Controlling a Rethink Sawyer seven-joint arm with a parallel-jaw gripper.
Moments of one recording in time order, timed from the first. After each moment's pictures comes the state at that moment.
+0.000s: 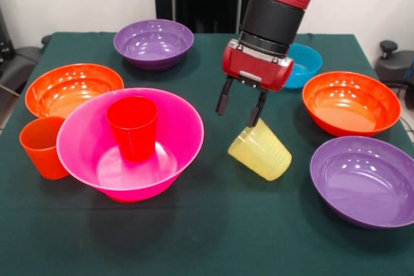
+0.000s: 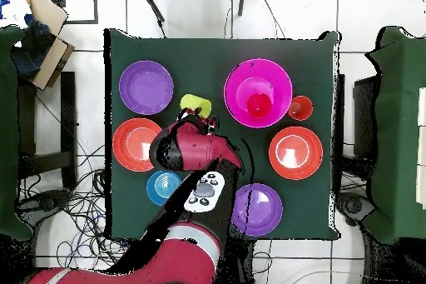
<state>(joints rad) 0.12 -0.41 -0.33 1.59 0.04 0.03 2.21</state>
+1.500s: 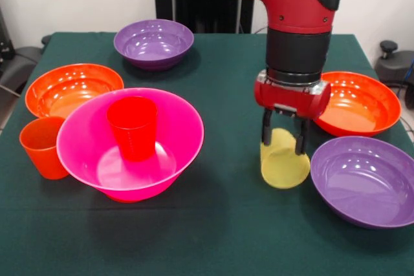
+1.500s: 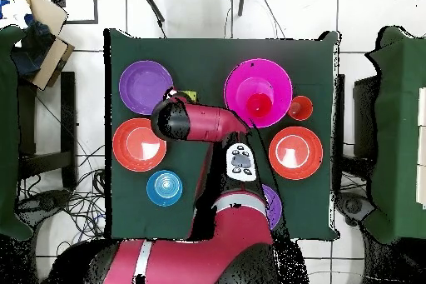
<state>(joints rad) -0.10 -0.45 0.01 1.51 0.04 0.27 2.21</state>
